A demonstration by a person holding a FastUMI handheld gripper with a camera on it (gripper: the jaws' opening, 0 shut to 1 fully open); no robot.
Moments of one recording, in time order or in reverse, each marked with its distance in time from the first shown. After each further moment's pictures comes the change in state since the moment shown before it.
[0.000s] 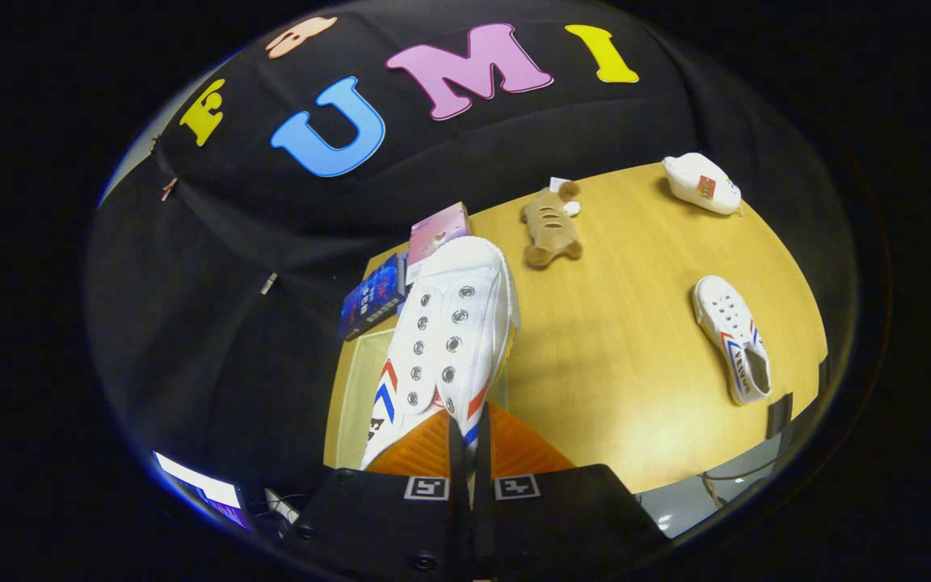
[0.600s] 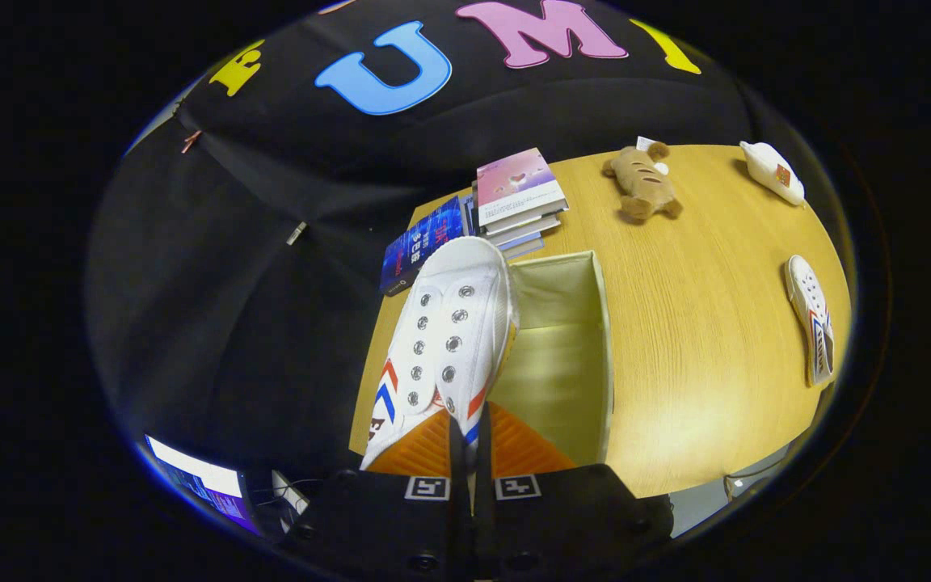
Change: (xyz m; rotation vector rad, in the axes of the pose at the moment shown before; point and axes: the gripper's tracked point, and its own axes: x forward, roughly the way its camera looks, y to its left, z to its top) arm 0.090 0.082 -0.077 -0.085 0.137 0.039
